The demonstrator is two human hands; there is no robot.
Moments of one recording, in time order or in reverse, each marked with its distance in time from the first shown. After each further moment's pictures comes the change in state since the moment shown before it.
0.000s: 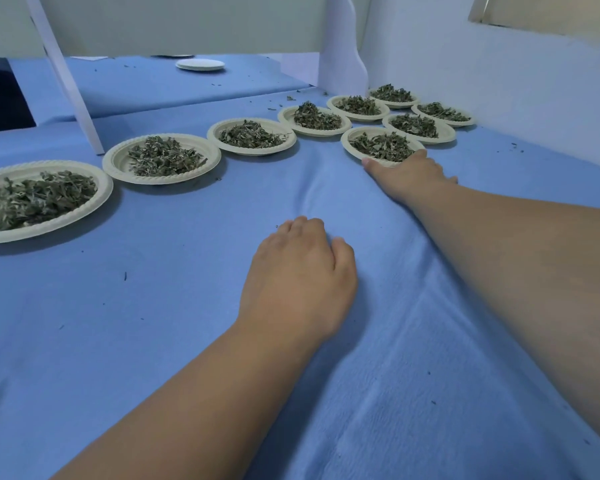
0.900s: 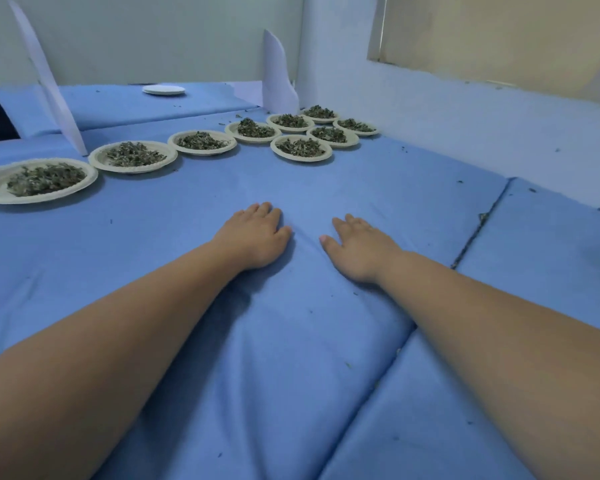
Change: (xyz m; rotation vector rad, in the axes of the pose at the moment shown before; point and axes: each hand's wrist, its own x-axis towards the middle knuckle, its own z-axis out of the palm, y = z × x) left_hand -0.035 0.043 0.010 0.357 -0.258 0.196; right_hand -0.228 0.154 -0.070 -0.181 -0.251 -0.471
